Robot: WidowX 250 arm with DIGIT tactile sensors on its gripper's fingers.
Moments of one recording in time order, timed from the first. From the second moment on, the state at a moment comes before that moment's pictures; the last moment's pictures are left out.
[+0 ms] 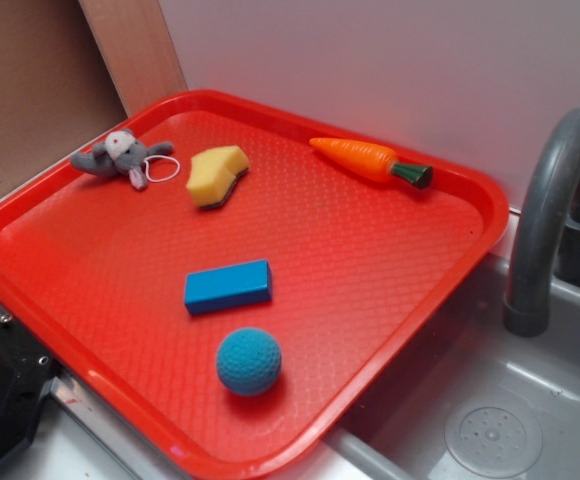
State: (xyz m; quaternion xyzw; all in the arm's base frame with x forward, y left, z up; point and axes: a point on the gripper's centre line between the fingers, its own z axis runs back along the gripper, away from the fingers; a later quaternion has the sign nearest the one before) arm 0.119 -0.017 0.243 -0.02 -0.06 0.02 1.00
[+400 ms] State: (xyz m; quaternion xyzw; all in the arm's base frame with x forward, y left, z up) arm 0.118 -0.016 0.239 -0.01 -0.05 0.02 1.00
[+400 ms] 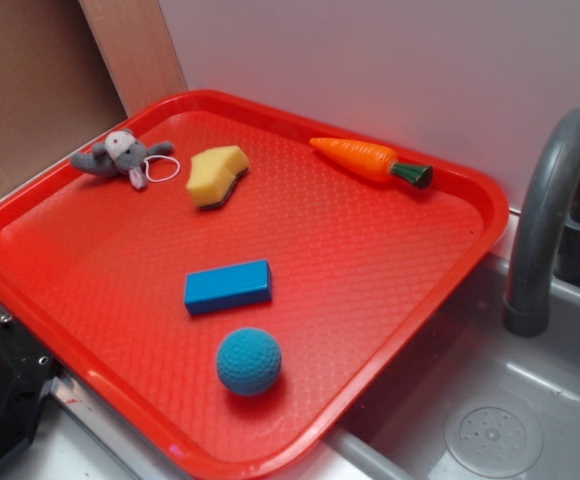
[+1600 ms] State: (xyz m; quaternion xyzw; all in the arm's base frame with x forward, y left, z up) arm 0.175 -0.119 0.106 0.00 -0.05 -0.13 0.99
